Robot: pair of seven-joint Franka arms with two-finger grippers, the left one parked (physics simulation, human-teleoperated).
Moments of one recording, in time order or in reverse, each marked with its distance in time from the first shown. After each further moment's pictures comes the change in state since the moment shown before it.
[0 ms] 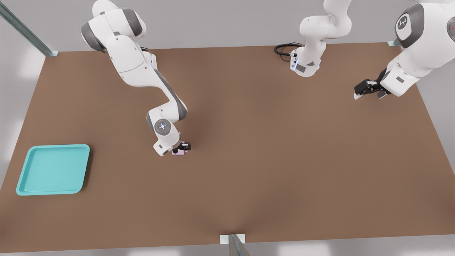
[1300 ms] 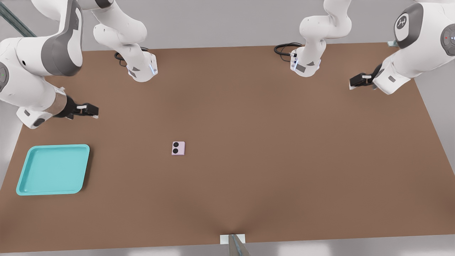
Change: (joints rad) arm -0.338 -0.442 -0.098 0.646 0.028 -1.242 -0.542
